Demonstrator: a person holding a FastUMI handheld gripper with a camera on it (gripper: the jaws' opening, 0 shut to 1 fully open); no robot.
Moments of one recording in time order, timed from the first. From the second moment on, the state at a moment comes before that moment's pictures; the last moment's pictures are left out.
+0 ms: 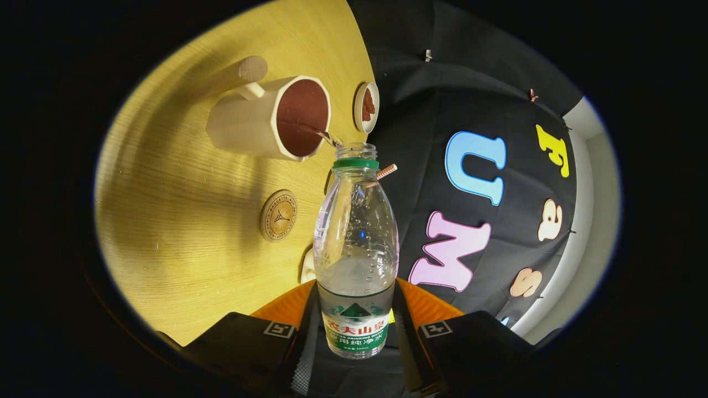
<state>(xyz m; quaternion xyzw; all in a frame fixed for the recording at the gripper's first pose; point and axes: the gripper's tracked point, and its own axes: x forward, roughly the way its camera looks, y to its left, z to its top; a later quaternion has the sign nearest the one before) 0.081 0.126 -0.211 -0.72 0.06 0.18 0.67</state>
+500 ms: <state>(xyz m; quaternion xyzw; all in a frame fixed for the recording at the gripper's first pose) 0.086 0.131 -0.210 -0.73 0.05 0.19 0.65</state>
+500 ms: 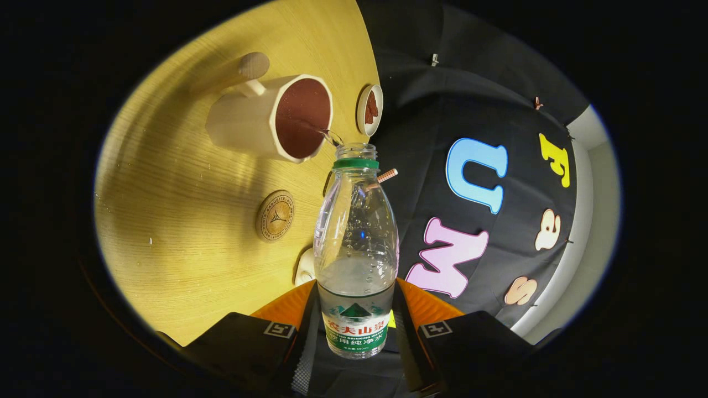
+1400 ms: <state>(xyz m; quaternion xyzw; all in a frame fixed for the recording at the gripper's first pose) 0.089 0.138 -0.203 -0.78 0.02 0.20 0.59</state>
